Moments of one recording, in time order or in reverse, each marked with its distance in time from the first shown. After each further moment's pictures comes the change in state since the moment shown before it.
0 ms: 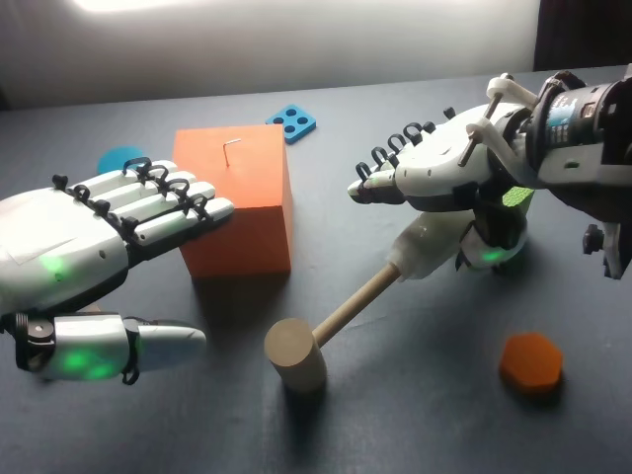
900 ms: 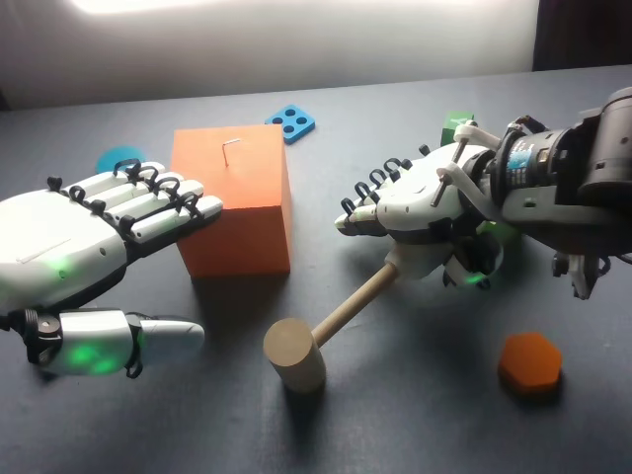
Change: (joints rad) left arm -0.003 -0.017 0.006 -0.055 0.036 0.047; right arm -0.087 -0.099 0.108 -0.001 0.076 -0.020
